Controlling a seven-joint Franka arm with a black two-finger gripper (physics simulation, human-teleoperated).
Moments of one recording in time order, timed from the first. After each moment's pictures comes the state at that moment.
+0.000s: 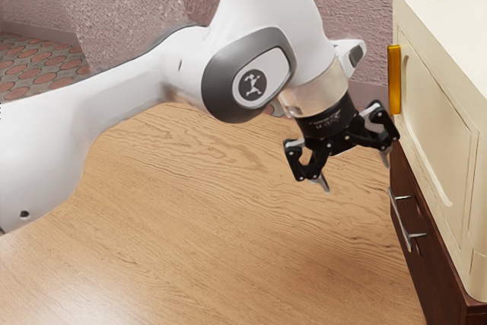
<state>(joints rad) -0.34 0.20 0.04 -1.43 -0.14 1.88 -1.02</state>
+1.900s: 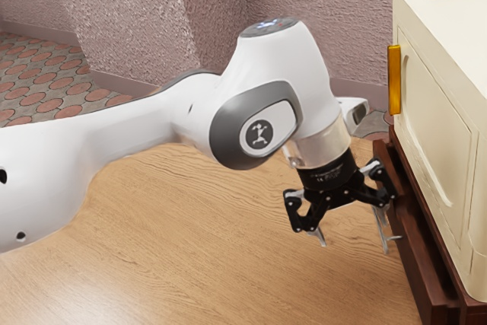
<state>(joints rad) -0.34 0.15 0.01 -1.62 -0.18 1.92 -1.02</state>
